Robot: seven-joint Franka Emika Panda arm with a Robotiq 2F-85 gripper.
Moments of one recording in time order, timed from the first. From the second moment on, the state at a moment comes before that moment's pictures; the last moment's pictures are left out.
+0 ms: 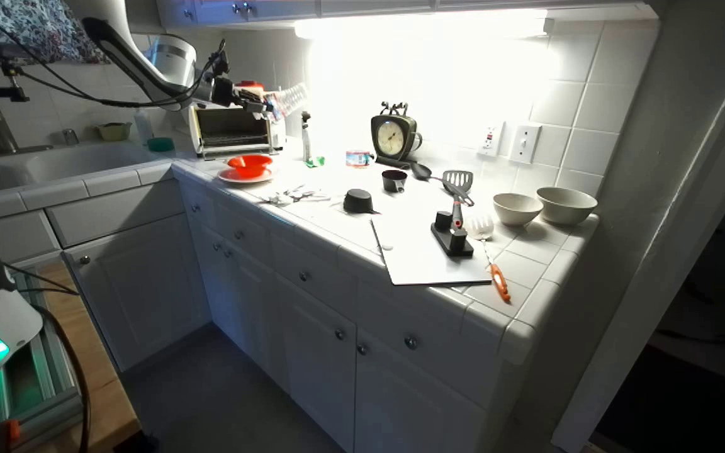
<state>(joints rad) 0.26 0.35 0.21 -1.86 -1.80 2.31 -0.79</state>
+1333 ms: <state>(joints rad) 0.13 0.36 0.17 -1.99 -1.55 2.47 -1.18</state>
